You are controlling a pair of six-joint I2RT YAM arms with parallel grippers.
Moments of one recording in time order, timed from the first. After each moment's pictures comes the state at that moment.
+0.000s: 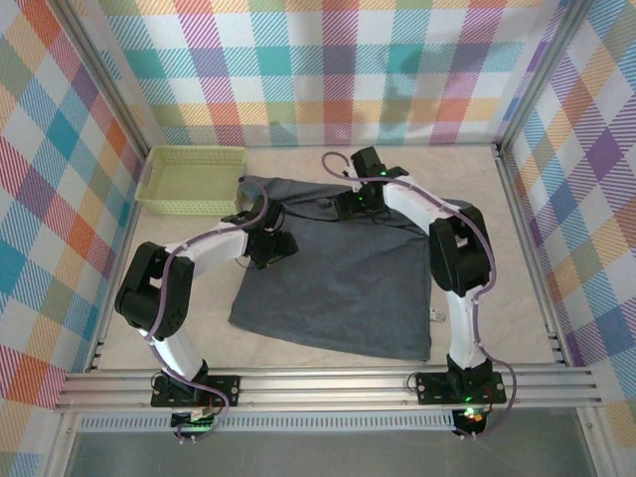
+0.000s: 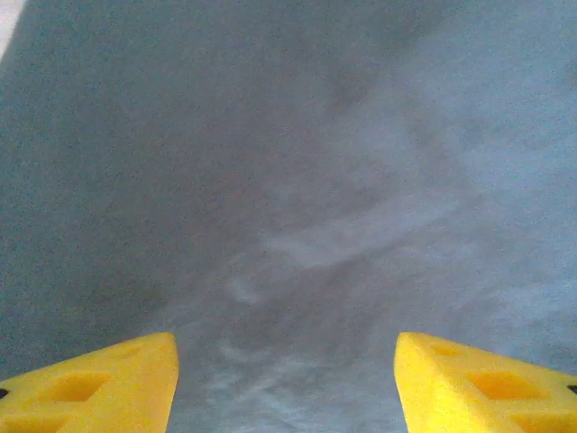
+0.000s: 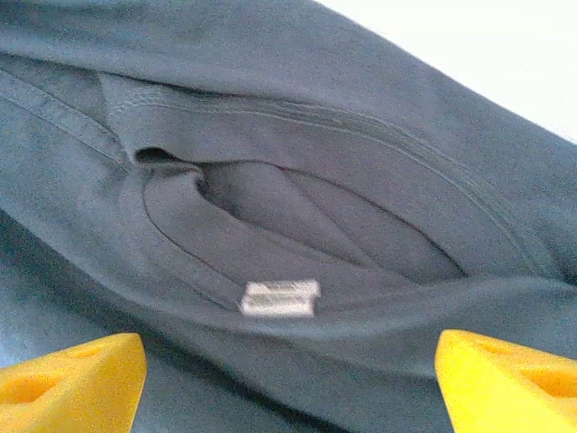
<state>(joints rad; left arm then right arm) -0.45 1.72 1.06 -0.50 0.08 -0.82 0.45 2.13 1.73 -0.66 -0.01 0.05</state>
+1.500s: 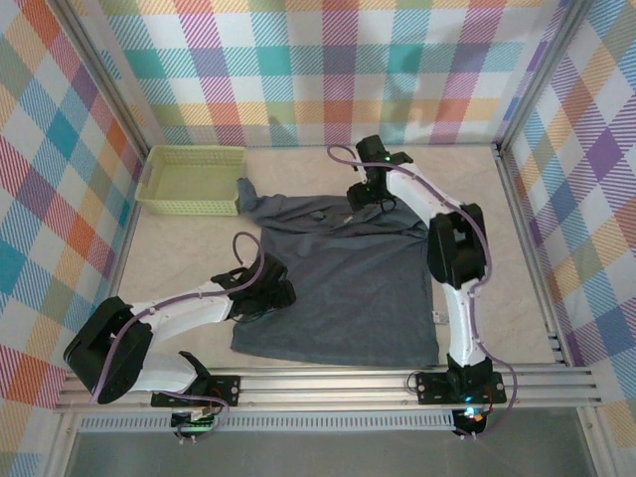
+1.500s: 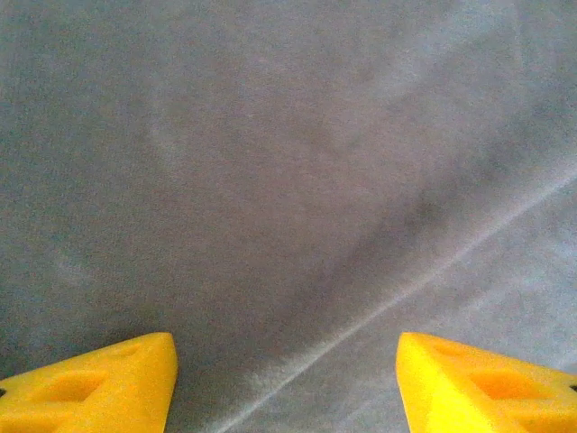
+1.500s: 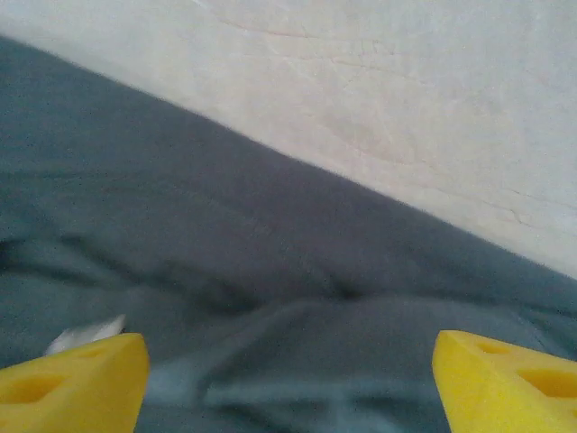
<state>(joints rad) -0.72 1.32 0.62 -0.41 -0.08 -0.95 0.41 2.14 1.87 -0.85 0.13 0.00</state>
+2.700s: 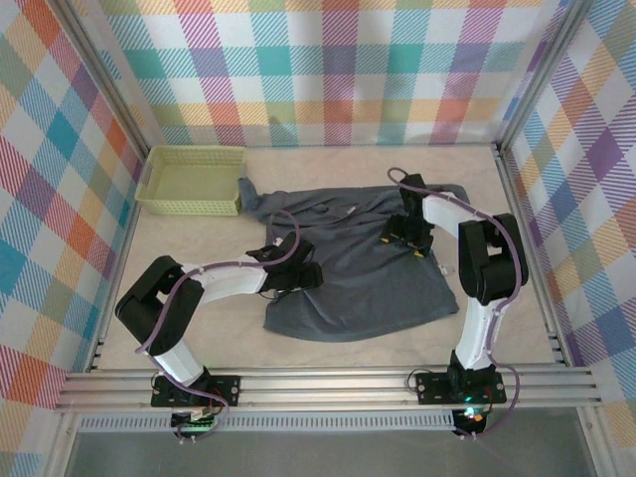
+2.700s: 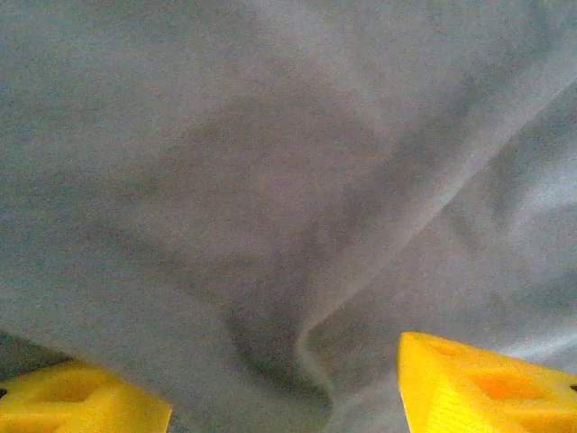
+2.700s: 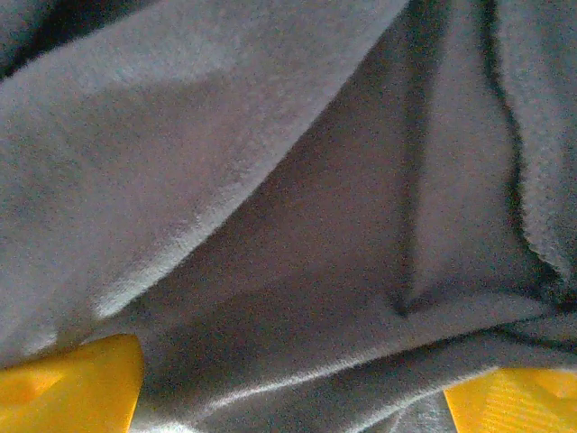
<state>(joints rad) -0.73 1.66 0.88 -0.30 -0.01 -0.84 0.23 1.95 1.33 -0.77 -0.04 0.64</state>
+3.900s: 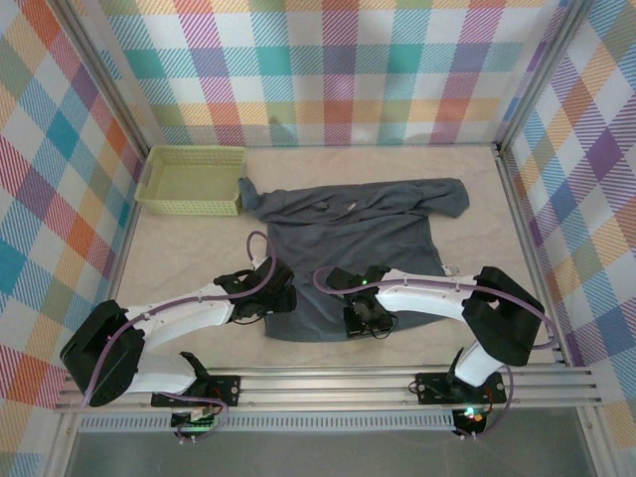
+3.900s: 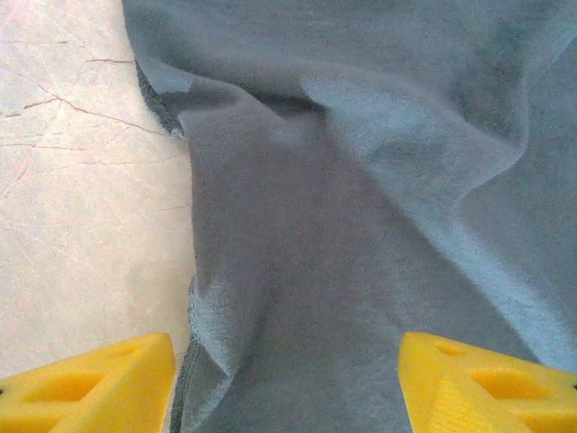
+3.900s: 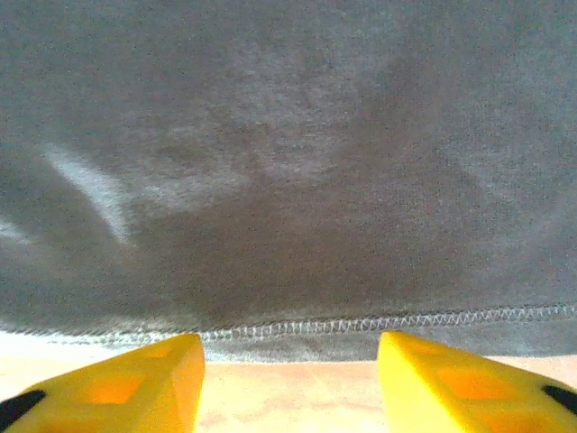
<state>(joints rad) -0.80 1.29 0.64 -0.47 -0.19 -0.78 1.02 1.59 0.91 -0.87 0.02 0.84</state>
